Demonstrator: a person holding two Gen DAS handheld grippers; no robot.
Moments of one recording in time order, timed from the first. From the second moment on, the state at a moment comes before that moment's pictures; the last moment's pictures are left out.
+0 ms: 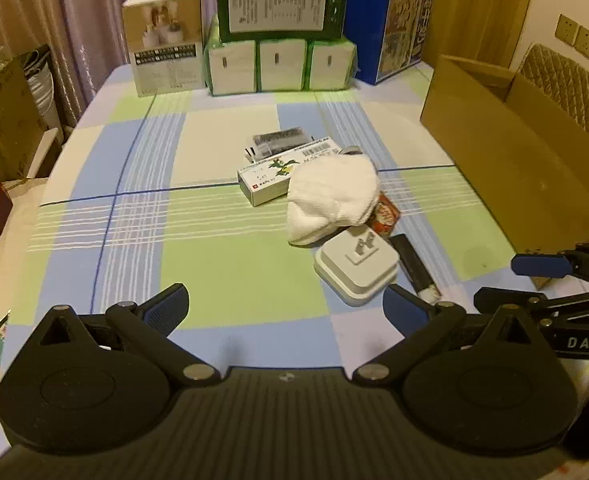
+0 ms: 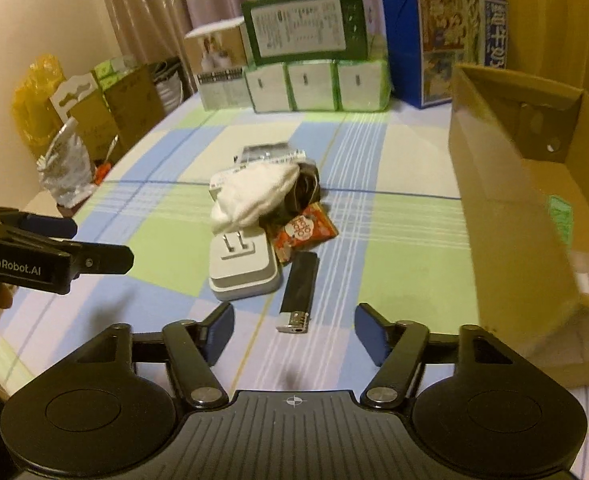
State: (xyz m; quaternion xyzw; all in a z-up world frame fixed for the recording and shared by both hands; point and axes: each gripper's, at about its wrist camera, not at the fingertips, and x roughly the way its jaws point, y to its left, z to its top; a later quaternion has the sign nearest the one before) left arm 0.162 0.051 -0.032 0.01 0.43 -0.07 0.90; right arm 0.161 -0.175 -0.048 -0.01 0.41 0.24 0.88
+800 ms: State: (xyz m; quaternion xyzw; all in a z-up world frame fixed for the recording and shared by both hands) left arm 0.222 0.013 -0.104 0.10 0.43 -0.19 0.88; right arm 0.205 -0.169 -0.099 -0.03 0.44 0.22 0.87
